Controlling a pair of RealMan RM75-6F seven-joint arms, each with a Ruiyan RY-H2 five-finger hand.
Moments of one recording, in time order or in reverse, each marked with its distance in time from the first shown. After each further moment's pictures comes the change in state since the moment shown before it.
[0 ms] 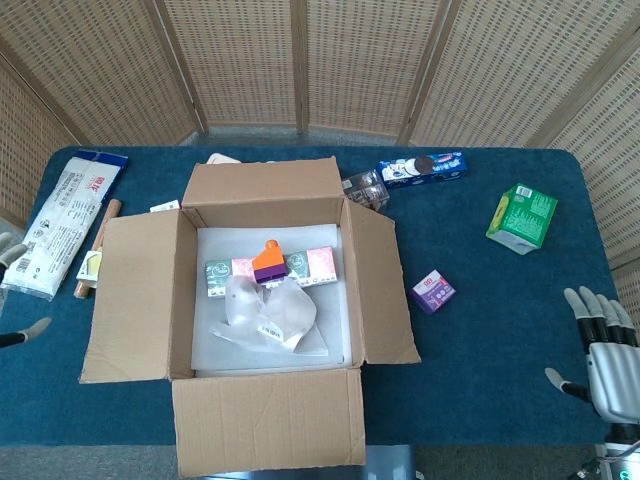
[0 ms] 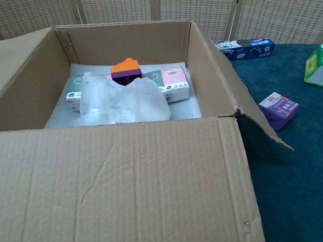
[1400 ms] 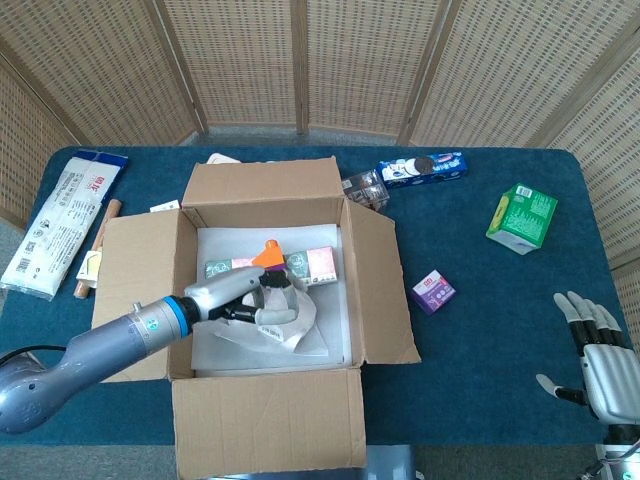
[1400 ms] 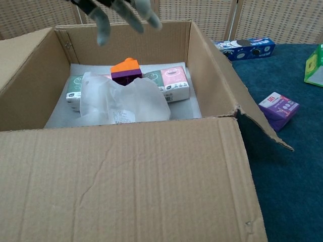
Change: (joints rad) left arm -0.720 0.144 -0.498 -0.422 -0.680 -1.232 -0.105; right arm 0.015 0.040 -0.027 -0.014 -0.013 -0.066 0.130
